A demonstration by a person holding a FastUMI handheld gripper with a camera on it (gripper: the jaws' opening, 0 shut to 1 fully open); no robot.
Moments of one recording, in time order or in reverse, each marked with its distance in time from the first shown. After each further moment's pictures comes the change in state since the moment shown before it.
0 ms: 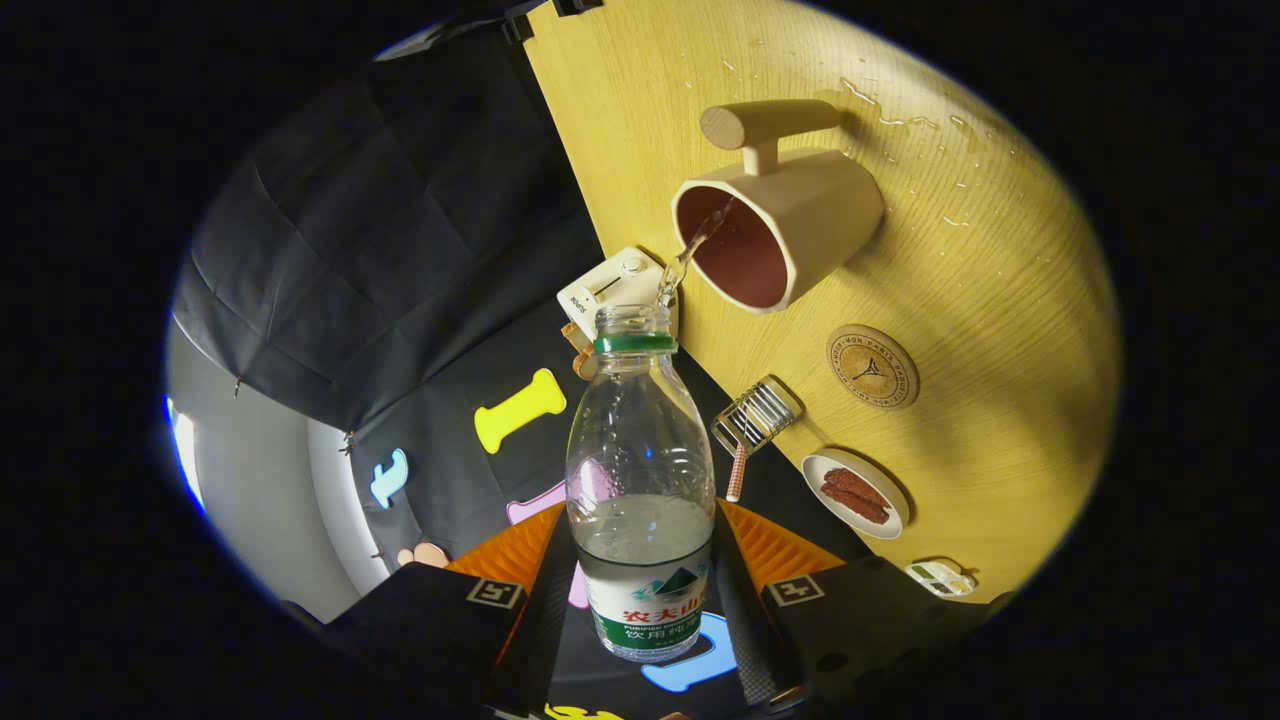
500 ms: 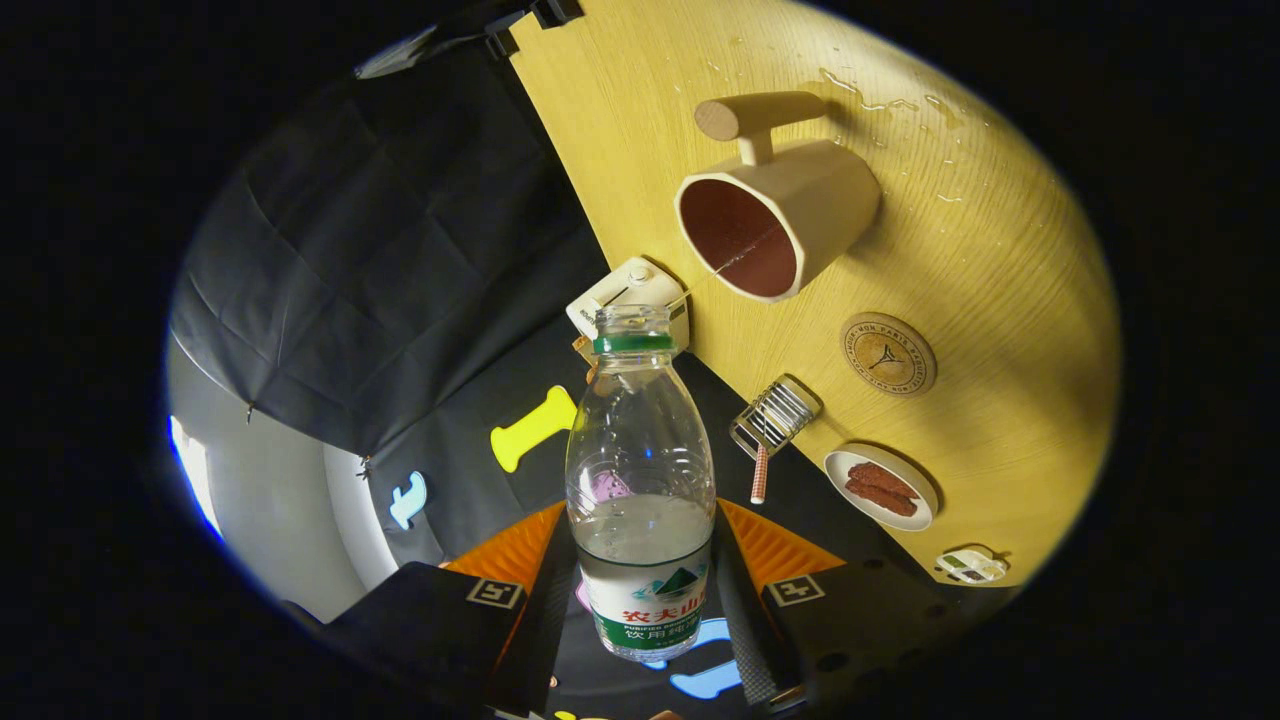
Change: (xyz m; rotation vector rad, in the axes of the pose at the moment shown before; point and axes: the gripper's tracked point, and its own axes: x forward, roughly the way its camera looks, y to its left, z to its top) arm 0.006 0.008 -0.003 0.045 -0.038 0.024
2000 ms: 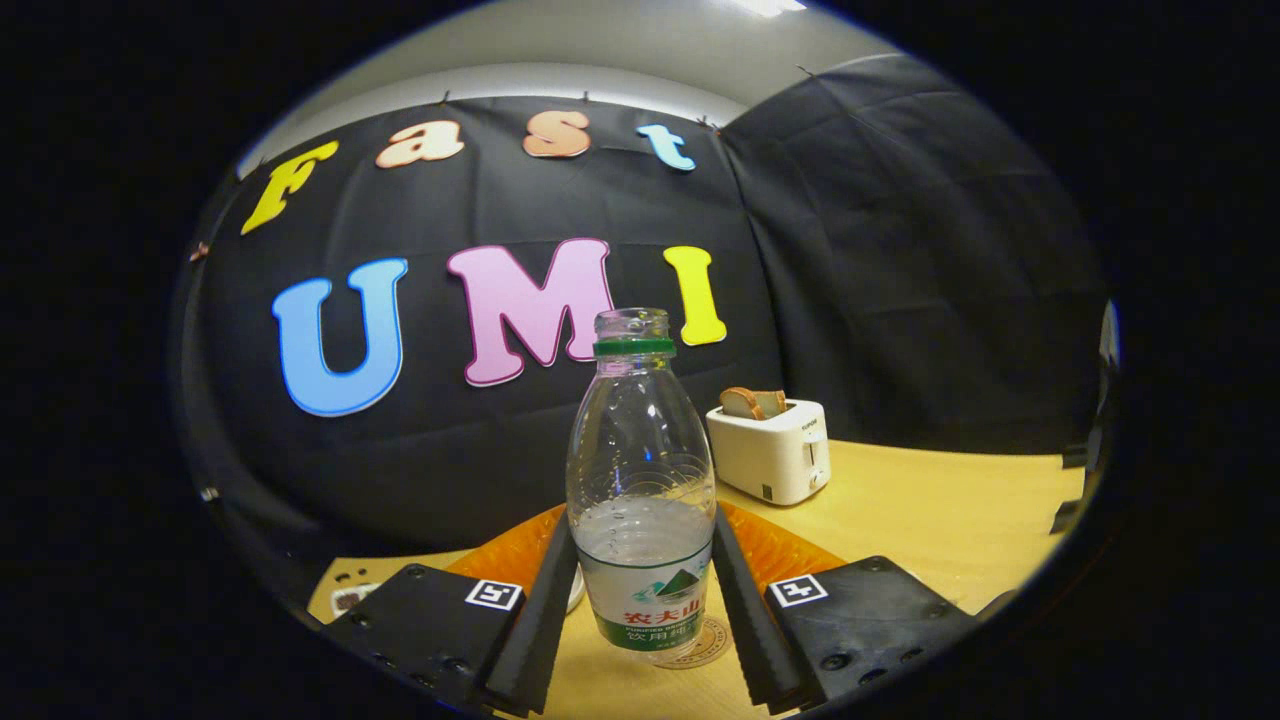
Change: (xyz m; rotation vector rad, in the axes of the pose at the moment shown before) arm 0.022 -0.014 -0.062 -2.111 0.010 0.206
